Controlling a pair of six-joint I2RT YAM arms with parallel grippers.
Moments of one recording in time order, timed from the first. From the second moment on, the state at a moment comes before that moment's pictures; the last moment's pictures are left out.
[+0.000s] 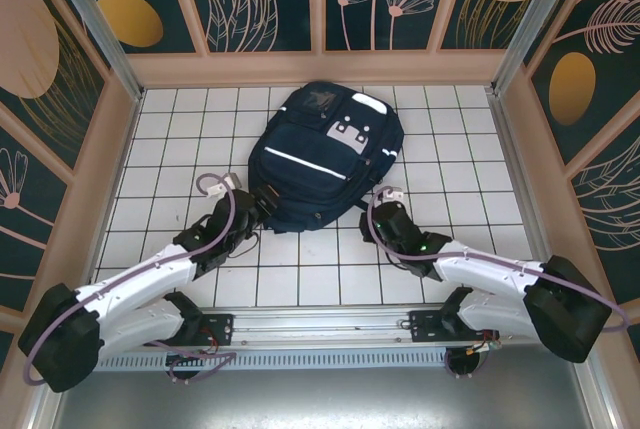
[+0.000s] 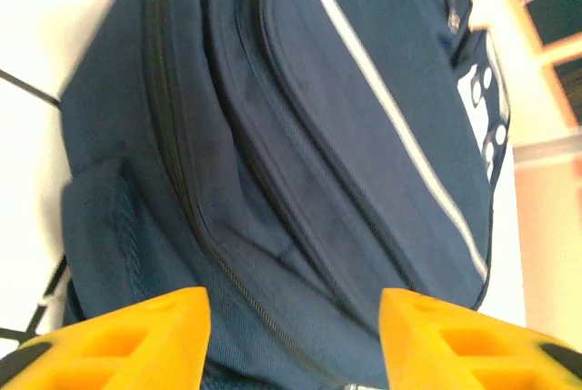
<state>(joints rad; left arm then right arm) -0.72 1.05 0.48 0.00 -0.24 -1.19 0.86 1.13 0.41 0.03 0.29 0.71</state>
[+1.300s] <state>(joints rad) -0.77 1.40 0.58 0.08 -0.09 -1.27 0.96 1.63 0.51 0.49 0.09 0.57</state>
